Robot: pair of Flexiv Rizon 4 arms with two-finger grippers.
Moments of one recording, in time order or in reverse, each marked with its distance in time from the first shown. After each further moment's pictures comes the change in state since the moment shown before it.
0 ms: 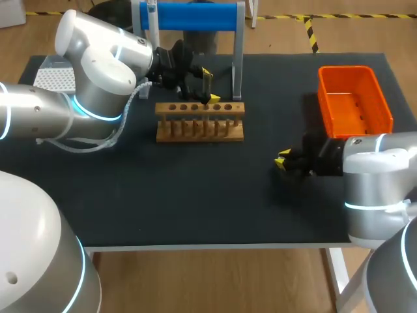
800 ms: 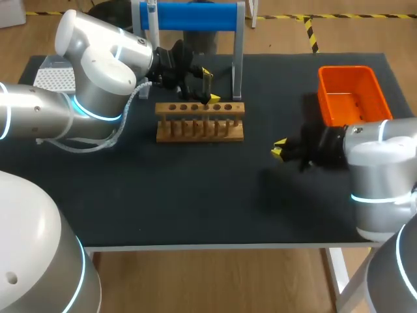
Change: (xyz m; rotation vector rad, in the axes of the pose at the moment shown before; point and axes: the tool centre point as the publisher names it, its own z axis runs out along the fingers) left arm 0.000 0.000 0.000 0.000 0.000 0.000; right arm 0.009 0.049 -0.018 -0.031 0.048 -0.122
